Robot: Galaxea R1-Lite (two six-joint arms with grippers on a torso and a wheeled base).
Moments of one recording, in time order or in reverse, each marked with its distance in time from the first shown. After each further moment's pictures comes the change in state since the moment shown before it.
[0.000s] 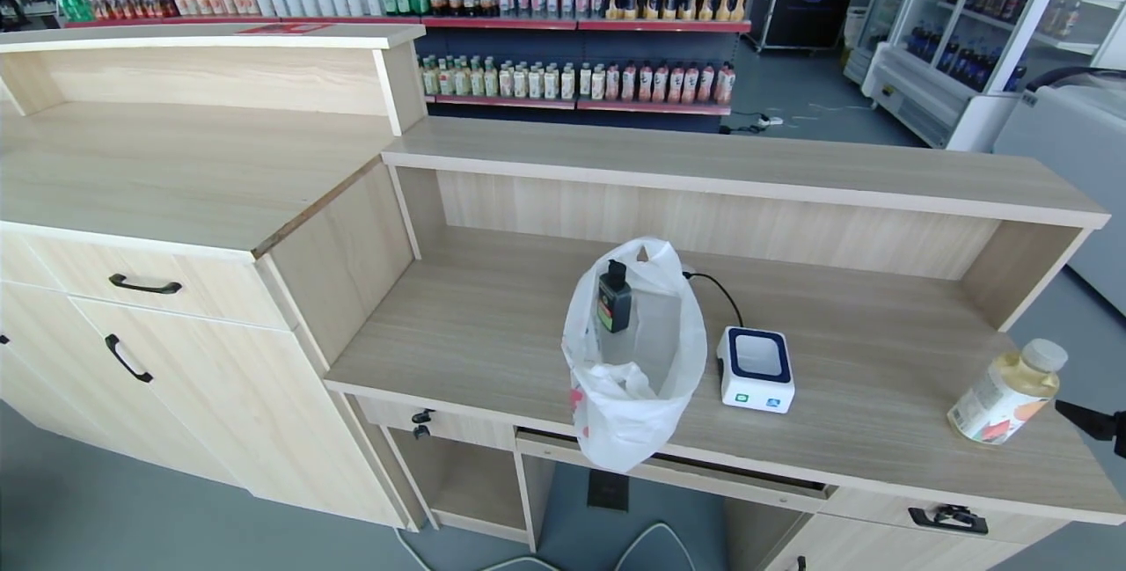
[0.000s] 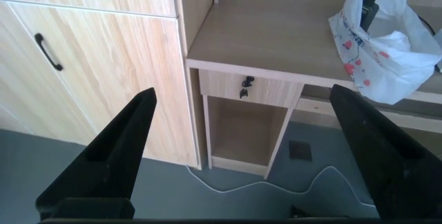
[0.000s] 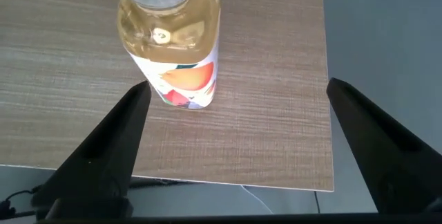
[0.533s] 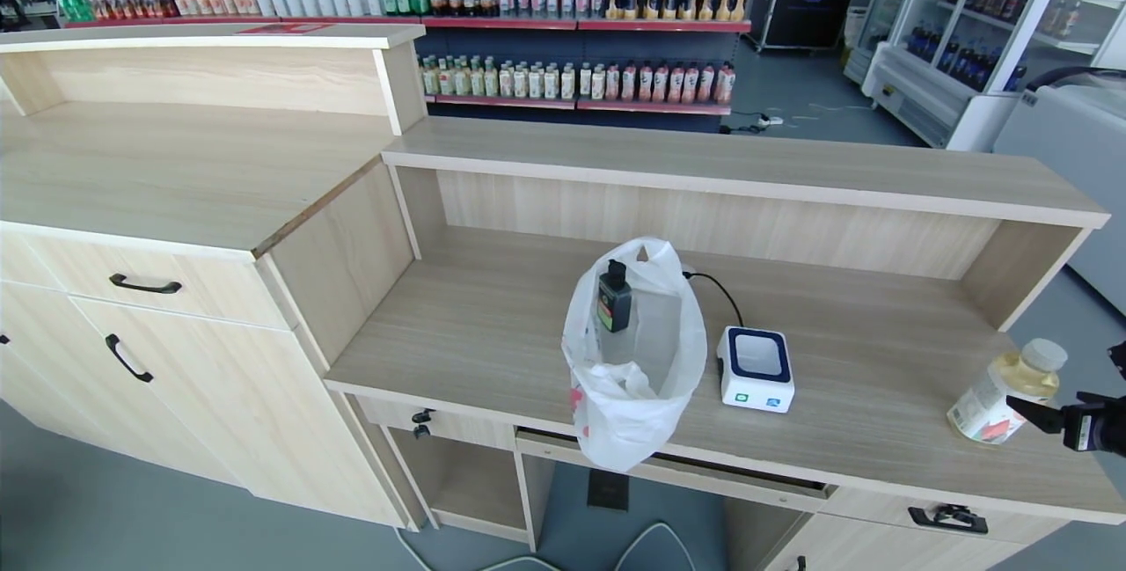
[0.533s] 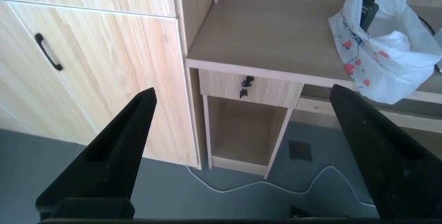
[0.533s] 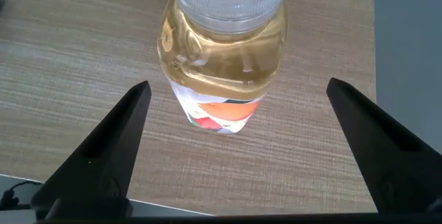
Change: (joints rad) left arm 0.000 0.000 0.000 0.000 0.000 0.000; right arm 0.097 0.094 -0.060 -0.032 0.000 -0.010
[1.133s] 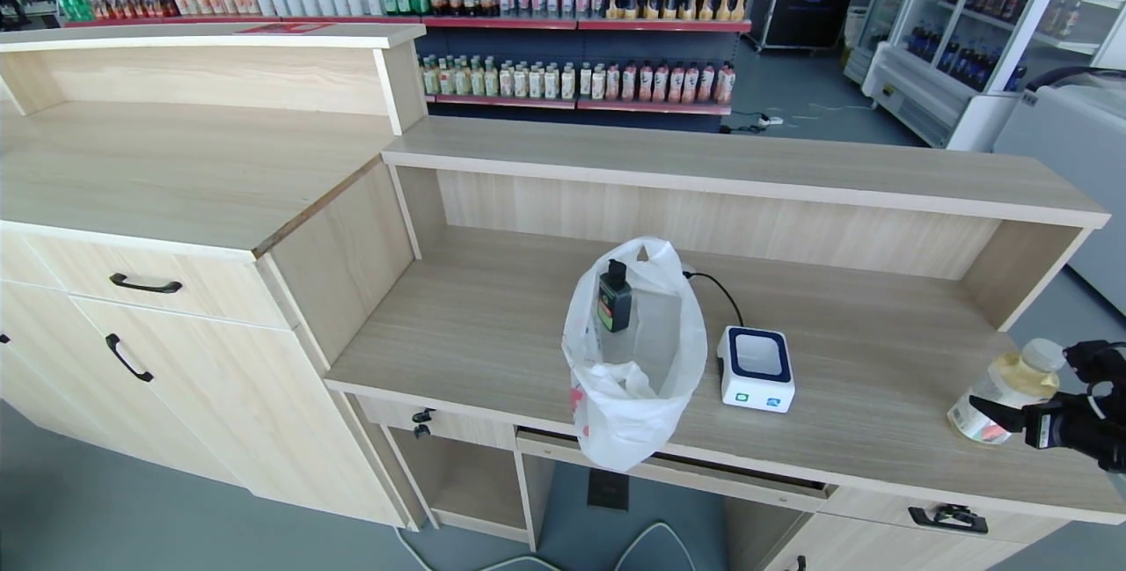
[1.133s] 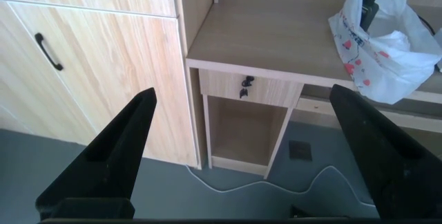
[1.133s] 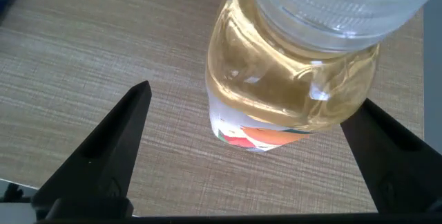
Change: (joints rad) left arm 0.000 0.000 0.000 0.000 0.000 0.000; right arm 0.069 0.069 -0.023 -0.043 0.000 -0.002
